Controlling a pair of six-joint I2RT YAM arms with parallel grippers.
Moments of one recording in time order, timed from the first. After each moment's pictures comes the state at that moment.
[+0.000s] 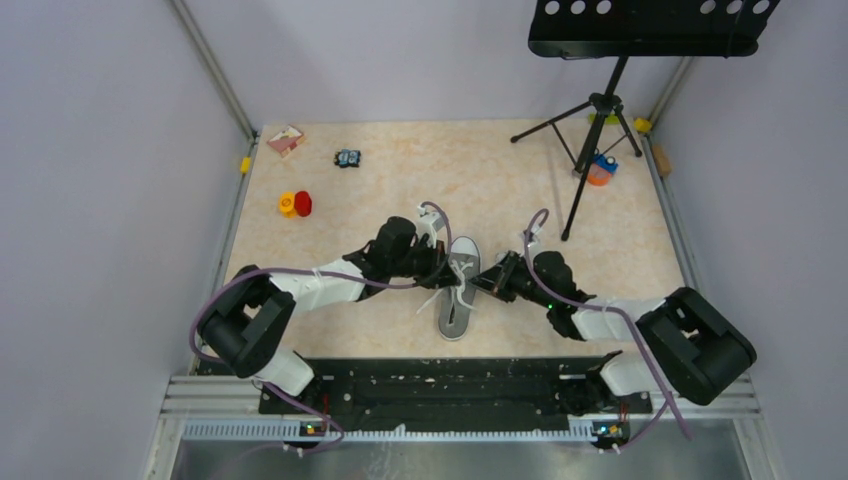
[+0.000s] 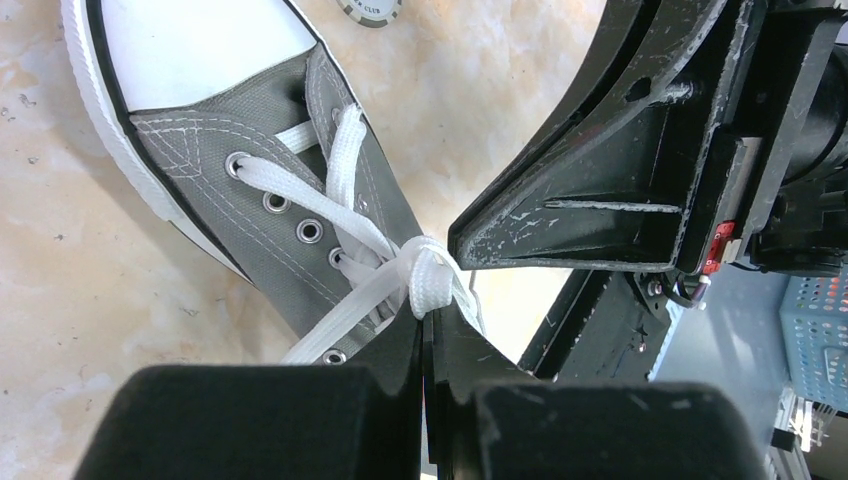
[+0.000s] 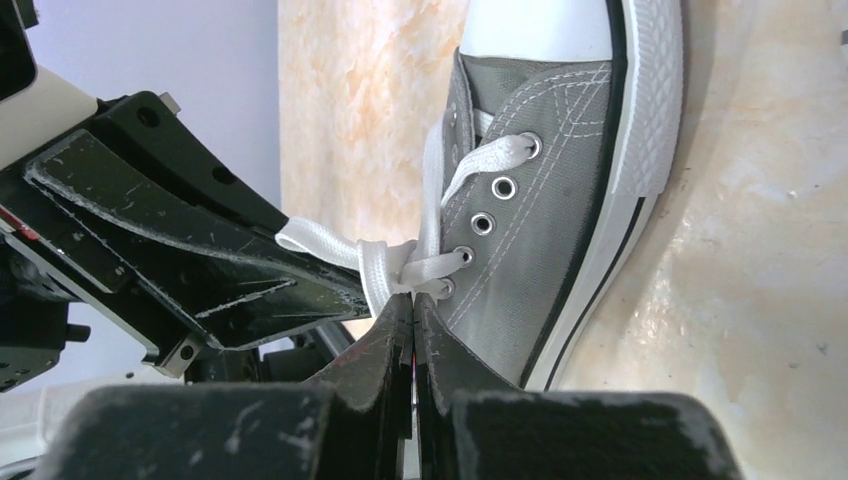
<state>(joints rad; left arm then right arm) -0.71 1.52 0.73 0.22 0.48 -0.52 0.60 1.34 0.27 0.72 -0.29 1.10</state>
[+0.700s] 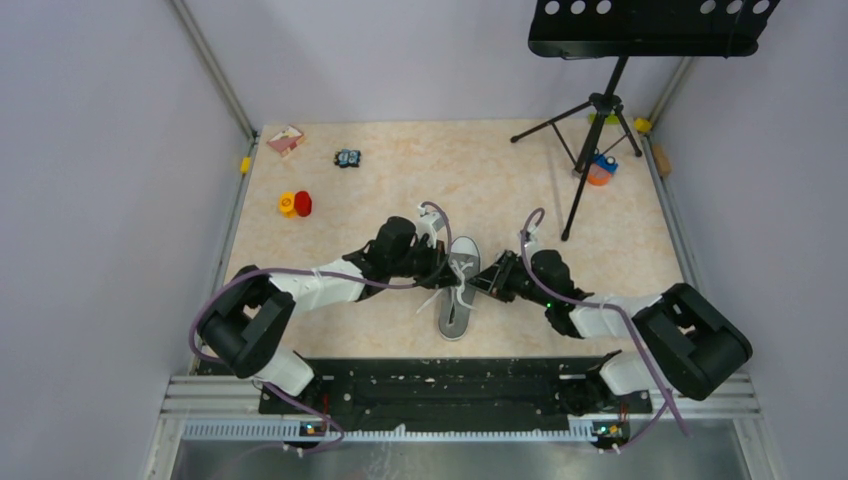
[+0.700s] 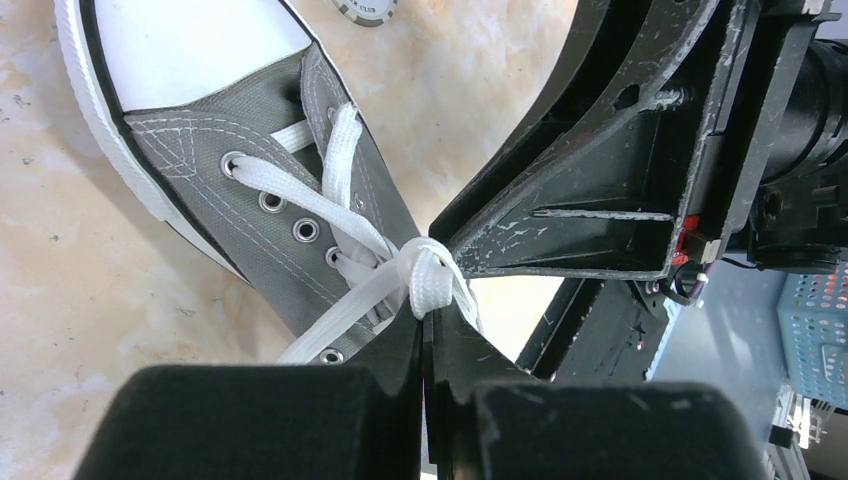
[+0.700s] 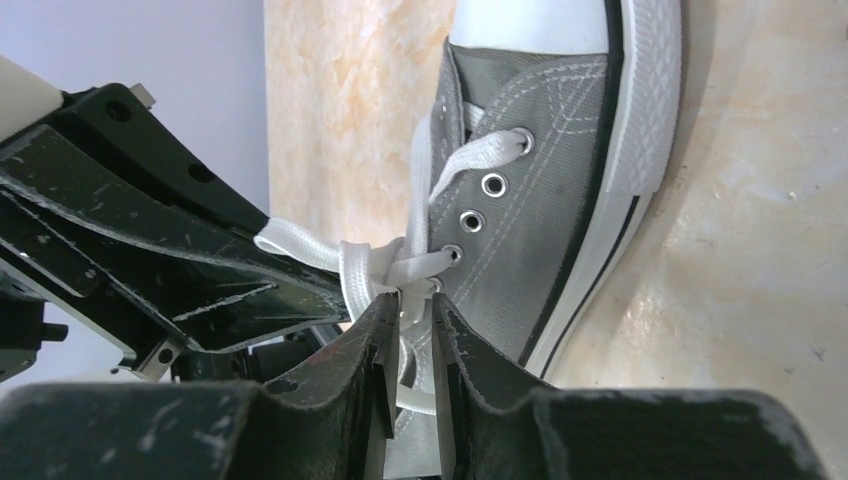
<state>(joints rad) -0.71 1.52 0.73 0.22 0.48 -0.52 0.60 1.36 0.28 0.69 -0.30 1.07</state>
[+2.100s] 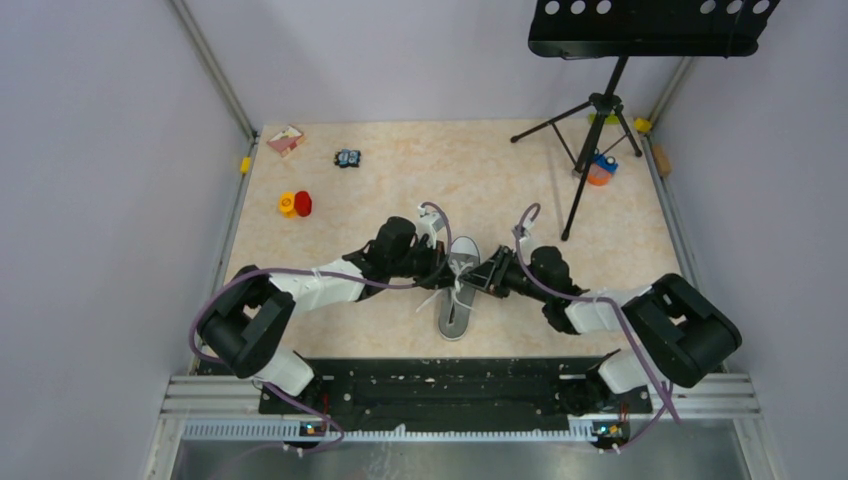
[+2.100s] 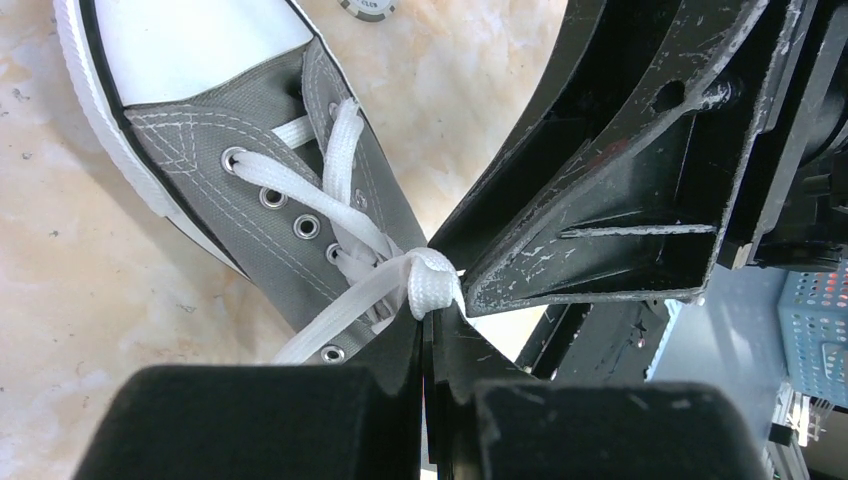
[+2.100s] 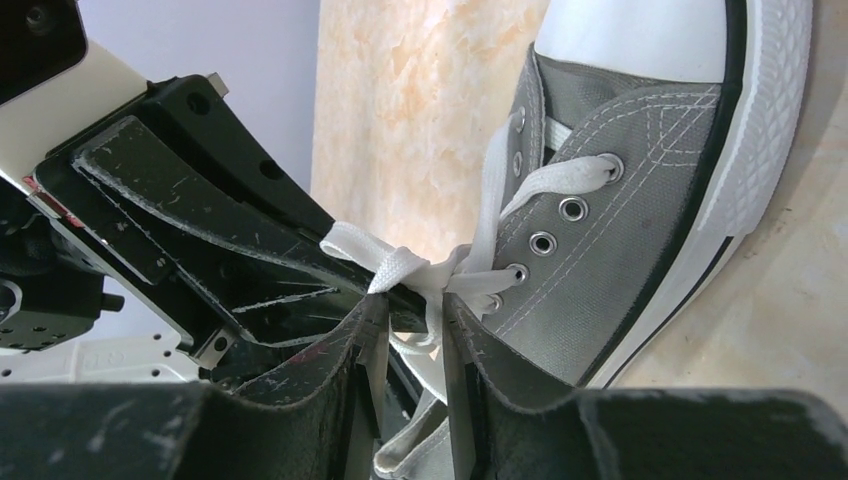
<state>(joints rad) -0.71 1.52 0.73 0.21 0.49 -0.52 0.59 1.42 0.30 0.83 -0.39 1.09</state>
